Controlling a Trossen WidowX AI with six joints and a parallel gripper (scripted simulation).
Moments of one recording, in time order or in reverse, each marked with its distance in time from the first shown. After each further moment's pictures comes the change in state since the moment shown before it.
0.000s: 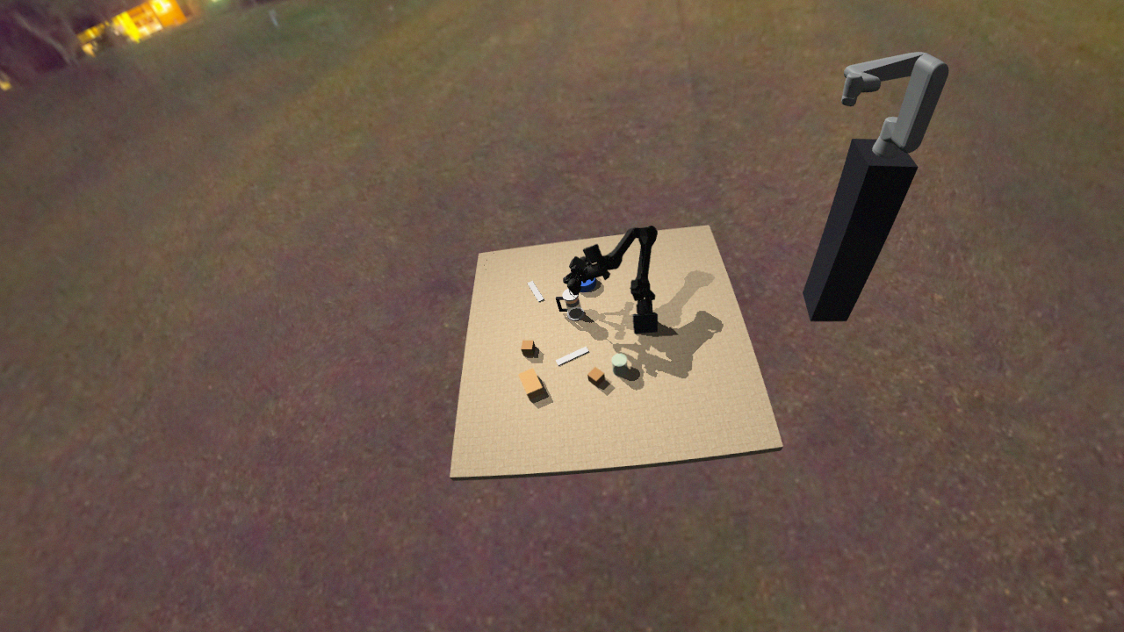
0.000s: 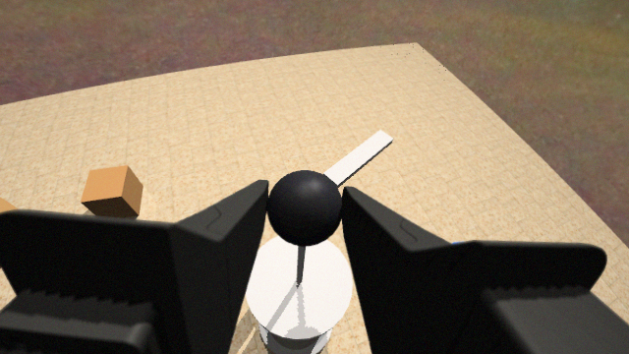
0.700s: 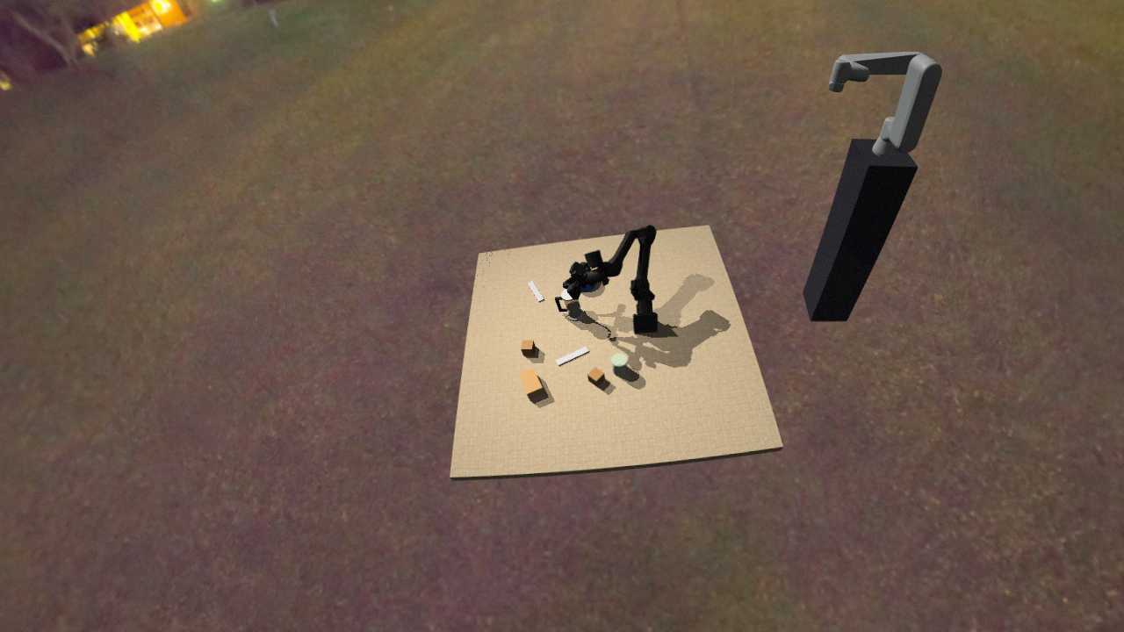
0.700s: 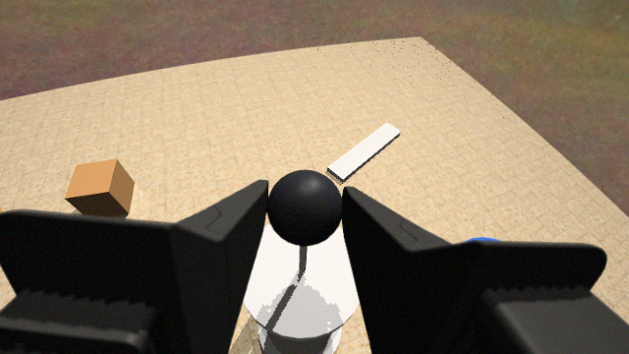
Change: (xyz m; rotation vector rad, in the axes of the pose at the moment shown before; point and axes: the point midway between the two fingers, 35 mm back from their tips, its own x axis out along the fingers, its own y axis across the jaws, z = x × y) arm 0.021 -0.001 -0.025 0.013 -0.020 0.004
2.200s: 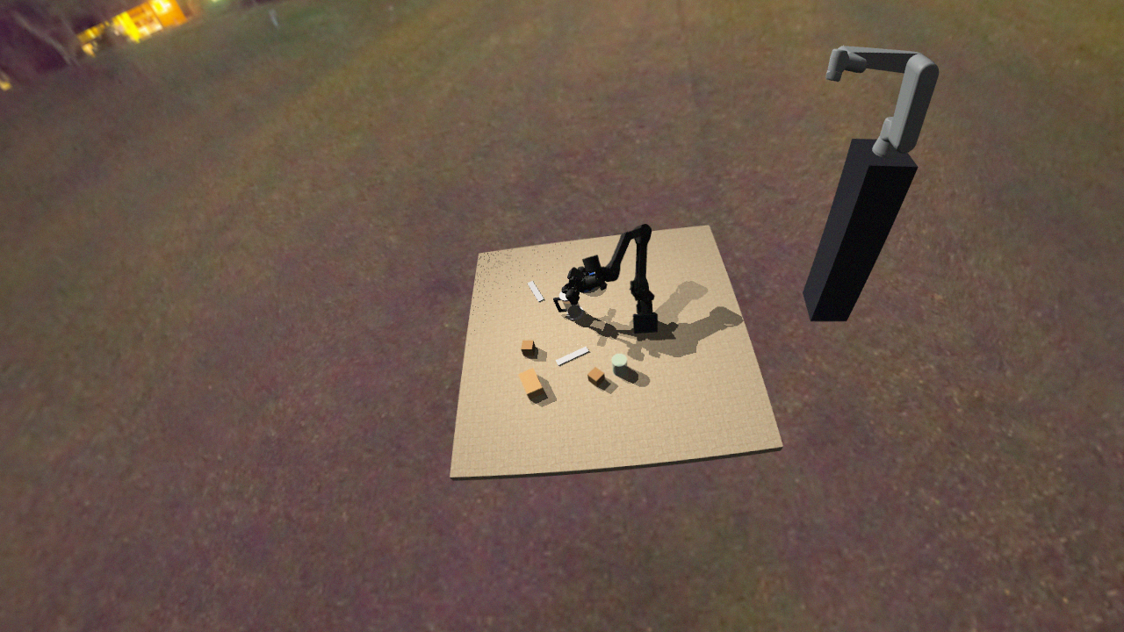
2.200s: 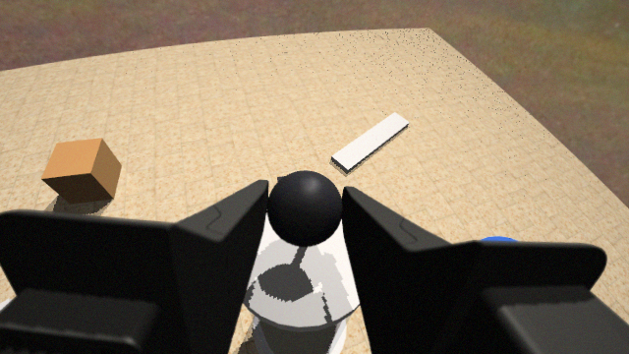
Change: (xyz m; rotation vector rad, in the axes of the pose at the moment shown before) arm 0.021 0.003 -0.019 -0.034 0.017 -0.005
